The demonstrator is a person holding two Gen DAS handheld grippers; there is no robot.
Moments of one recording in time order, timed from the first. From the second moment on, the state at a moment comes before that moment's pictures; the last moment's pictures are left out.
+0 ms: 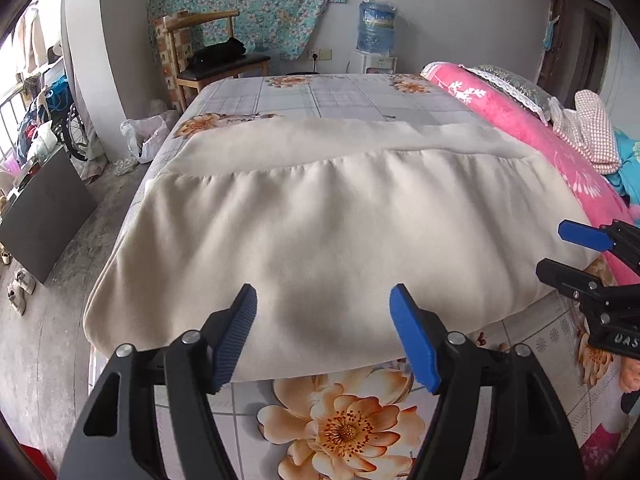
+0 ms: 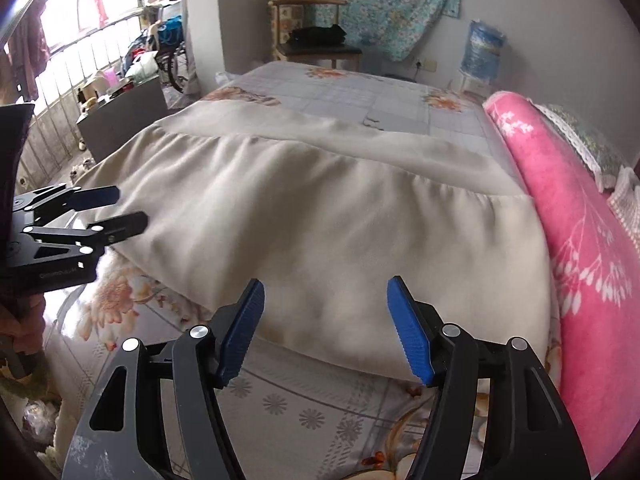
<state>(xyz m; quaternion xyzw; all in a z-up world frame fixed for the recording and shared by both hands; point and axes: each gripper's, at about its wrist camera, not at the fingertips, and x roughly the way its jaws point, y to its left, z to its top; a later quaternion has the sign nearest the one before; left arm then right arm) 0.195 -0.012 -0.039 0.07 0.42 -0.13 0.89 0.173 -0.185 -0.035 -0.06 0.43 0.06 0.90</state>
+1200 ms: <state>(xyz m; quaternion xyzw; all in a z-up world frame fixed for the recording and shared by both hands) 0.057 0.022 0.043 0.00 0.33 -0.07 0.94 0.056 -0.192 0.024 0.00 0.39 0.00 0.92</state>
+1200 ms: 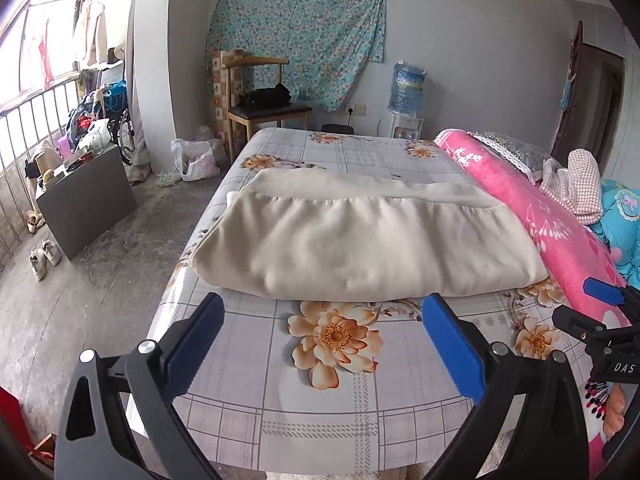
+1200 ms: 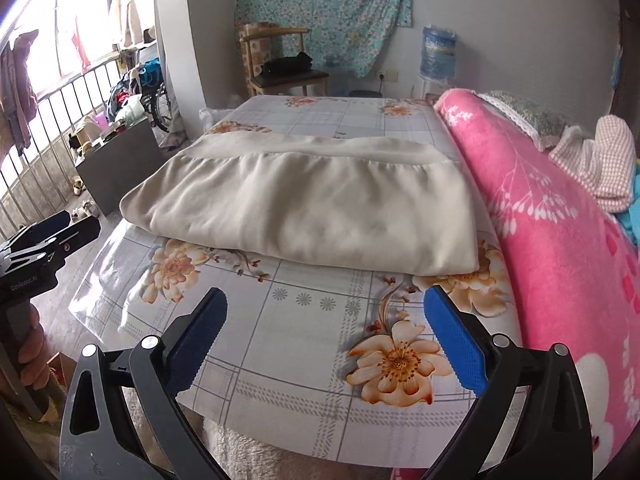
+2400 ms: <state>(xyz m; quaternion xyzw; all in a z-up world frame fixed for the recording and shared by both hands) 0.056 0.015 0.035 0.01 0.37 0.01 0.93 0.043 -0.175 0.025 0.00 0.38 -0.05 0.92</state>
